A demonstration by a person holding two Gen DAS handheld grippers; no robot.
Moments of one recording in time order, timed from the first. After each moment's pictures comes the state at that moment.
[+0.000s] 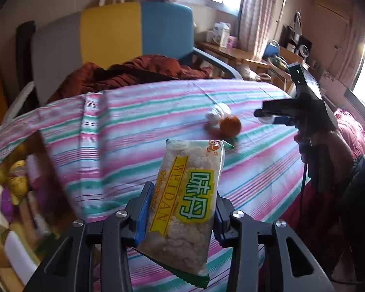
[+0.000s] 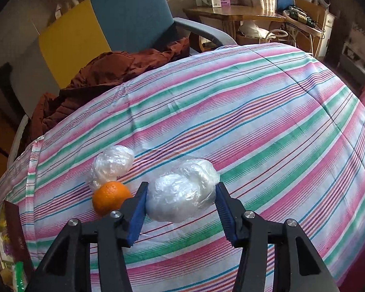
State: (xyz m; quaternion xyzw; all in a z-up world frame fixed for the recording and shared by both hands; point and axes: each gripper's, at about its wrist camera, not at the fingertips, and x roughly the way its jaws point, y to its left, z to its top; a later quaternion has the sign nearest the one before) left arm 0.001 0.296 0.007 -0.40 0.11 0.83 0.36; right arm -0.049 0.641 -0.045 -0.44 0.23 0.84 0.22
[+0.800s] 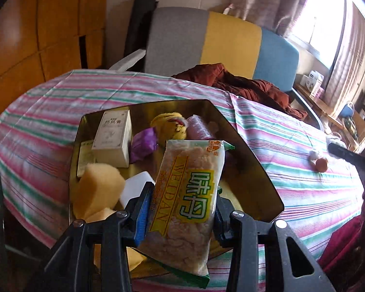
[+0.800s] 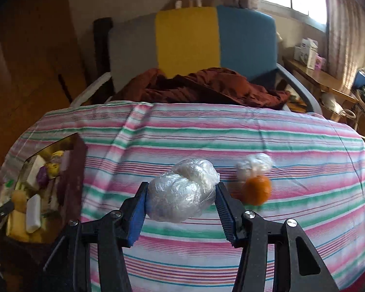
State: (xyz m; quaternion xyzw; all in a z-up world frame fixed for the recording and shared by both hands) left arm -0.040 0.067 -0.005 -0.42 -0.02 0.90 0.14; right arm -0.043 0.434 0.024 -0.39 0.05 0.92 0.00
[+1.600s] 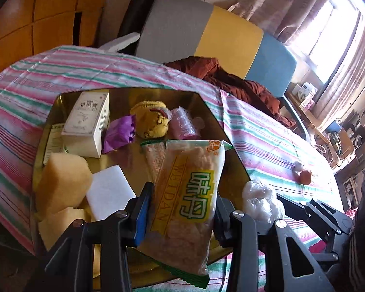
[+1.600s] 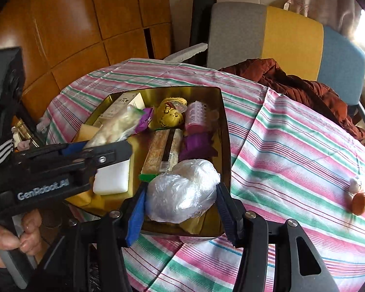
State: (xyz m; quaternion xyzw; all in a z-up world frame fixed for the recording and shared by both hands) left arm -0.065 0.081 -0.021 -0.45 -0.09 0.87 0.17; right arm -0.025 0.227 -0.019 -0.42 -0.04 0.89 -0.18
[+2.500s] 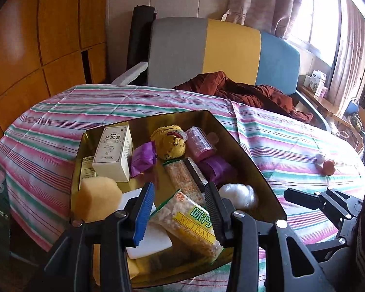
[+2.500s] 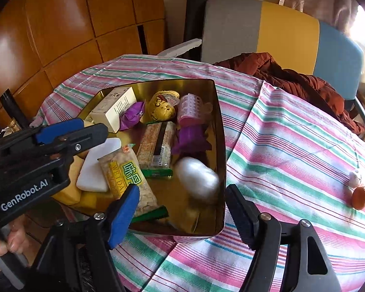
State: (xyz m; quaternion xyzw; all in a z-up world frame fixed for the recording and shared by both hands) left arm -0.041 0.089 0.004 -0.38 0.01 0.92 0.12; right arm -0.028 0.230 -0.029 -0.43 -0.04 0.89 -0.16
